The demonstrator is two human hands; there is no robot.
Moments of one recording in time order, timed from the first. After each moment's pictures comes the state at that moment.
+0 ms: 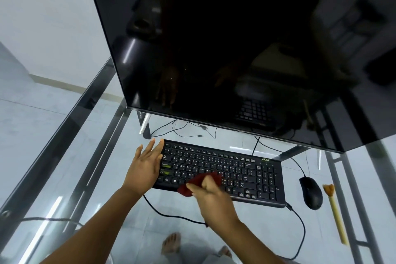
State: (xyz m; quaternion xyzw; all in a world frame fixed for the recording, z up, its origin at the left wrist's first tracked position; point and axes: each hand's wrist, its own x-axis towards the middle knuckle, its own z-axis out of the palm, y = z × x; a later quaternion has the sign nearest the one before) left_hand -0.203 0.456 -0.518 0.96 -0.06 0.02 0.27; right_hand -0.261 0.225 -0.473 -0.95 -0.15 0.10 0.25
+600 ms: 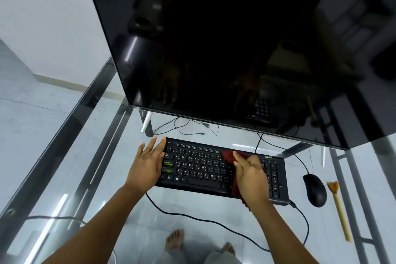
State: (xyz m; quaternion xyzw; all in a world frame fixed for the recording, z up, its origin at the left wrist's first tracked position) left_hand -0.203 0.457 -0.519 0.96 -0.06 0.03 0.26; right_hand -0.211 0.168 -0.453 -0.97 0.05 0.04 0.22
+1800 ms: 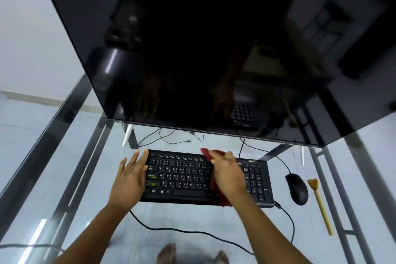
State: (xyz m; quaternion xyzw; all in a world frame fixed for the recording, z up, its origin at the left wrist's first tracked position) left_hand -0.203 0.458 -0.532 0.96 -0.05 0.04 0.28; right_hand -0.184 0.181 -0.454 -0.98 0.05 0.08 0.16
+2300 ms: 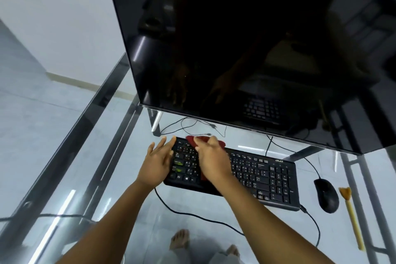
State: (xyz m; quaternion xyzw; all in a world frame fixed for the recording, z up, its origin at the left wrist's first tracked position) left_hand -0.199 0.459 -0.521 0.92 -0.02 0.00 0.40; right_hand -0.168 0.275 -0.453 -0.97 -0.07 0.08 0.20
